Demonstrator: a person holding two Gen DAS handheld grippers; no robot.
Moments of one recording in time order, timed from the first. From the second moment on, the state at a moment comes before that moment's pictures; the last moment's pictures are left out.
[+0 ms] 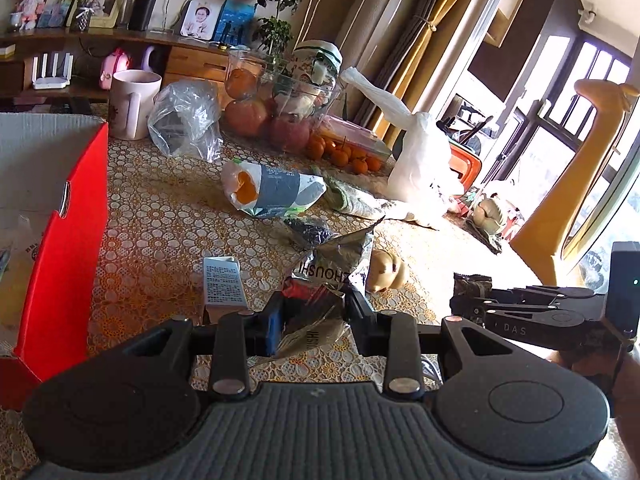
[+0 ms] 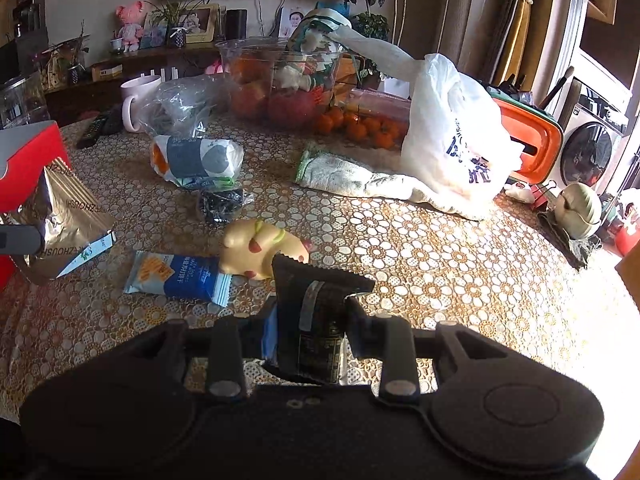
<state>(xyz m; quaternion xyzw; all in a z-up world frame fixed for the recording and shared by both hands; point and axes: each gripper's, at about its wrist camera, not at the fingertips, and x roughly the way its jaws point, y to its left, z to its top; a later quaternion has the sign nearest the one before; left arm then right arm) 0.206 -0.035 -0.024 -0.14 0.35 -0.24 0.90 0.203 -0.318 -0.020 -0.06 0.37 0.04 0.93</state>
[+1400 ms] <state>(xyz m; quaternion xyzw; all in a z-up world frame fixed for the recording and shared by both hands) 0.122 0.147 0.065 -0.17 0.32 -0.12 0.92 0.185 -0.114 0.101 -0.07 0.37 0.33 0.86</state>
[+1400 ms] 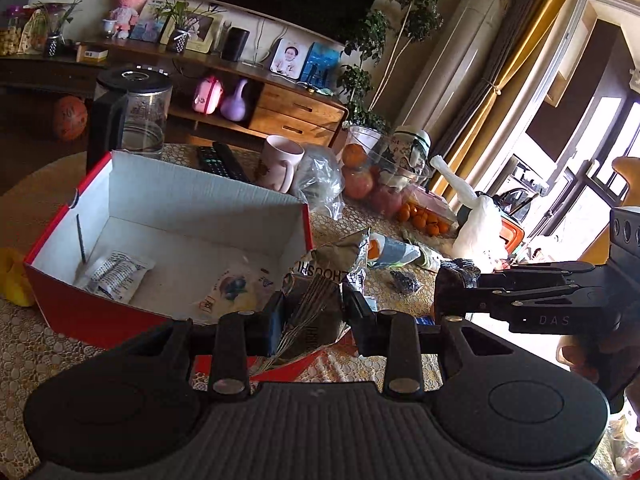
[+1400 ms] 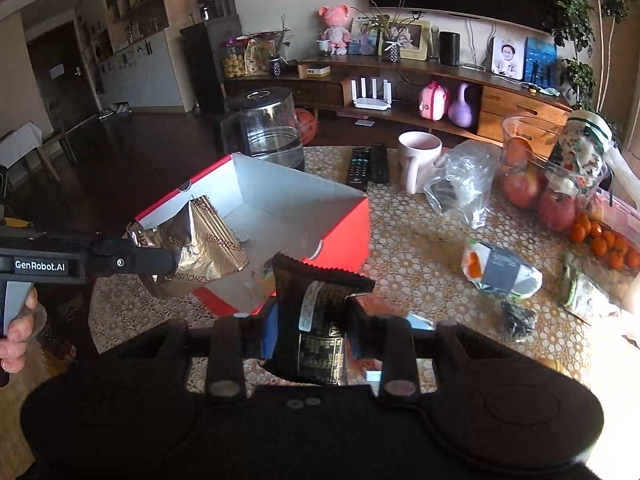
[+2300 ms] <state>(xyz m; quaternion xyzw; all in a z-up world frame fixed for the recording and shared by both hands) 0.192 0.246 0.043 -0.11 0.33 -0.02 0.94 0.254 0.036 0.058 -0.15 0.38 0.36 0.84</state>
